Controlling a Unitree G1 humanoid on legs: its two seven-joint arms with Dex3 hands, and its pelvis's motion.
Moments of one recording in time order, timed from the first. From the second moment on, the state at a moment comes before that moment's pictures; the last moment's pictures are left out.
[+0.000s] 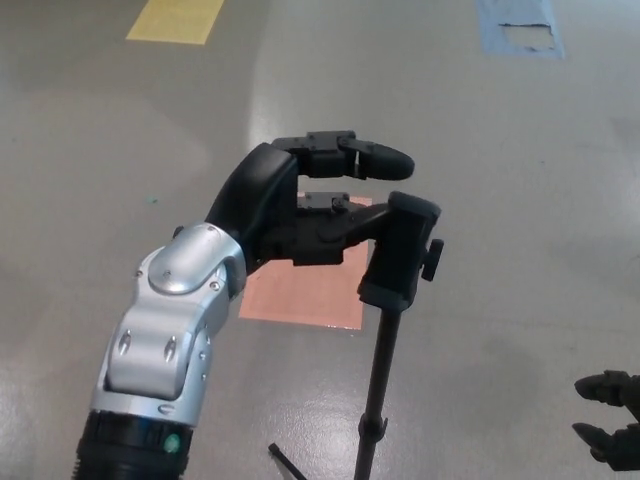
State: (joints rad) left_arm -0.57 0.02 0.02 0.12 -0.04 0.39 -0.38; right_arm -0.56 -0.46 0.15 1.24 -0.27 -0.07 0.30
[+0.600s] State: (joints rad) left_arm -0.63 -0.04 0.13 0.08 -0.14 0.63 -0.37; right_arm -0.60 -0.46 0.15 1.25 -0.27 -0.07 0.30
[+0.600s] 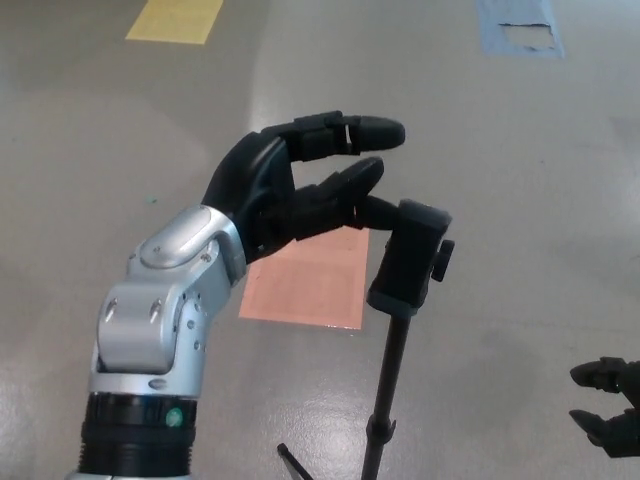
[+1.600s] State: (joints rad) left_arm -0.63 0.10 0.25 0.13 -0.29 0.71 -0.37; right_arm -0.64 -0.47 0.19 1.26 -0.29 -0.07 0.35
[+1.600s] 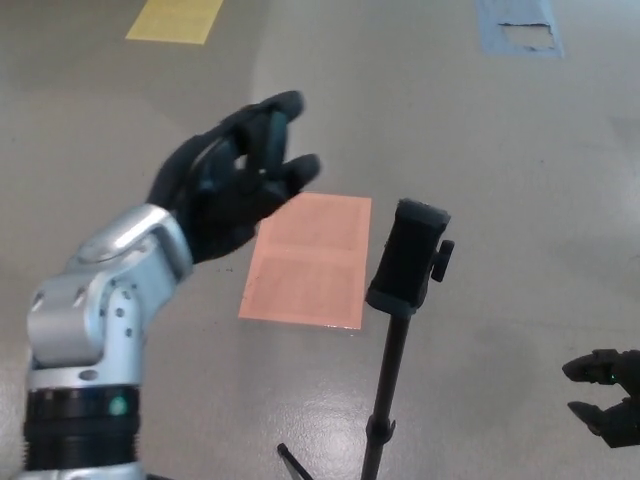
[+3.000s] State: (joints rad) left_arm -0.18 0.38 0.03 0.69 -0.08 0.24 -0.24; right_arm -0.49 -0.46 0.20 1.26 -0.31 -0.08 0.34
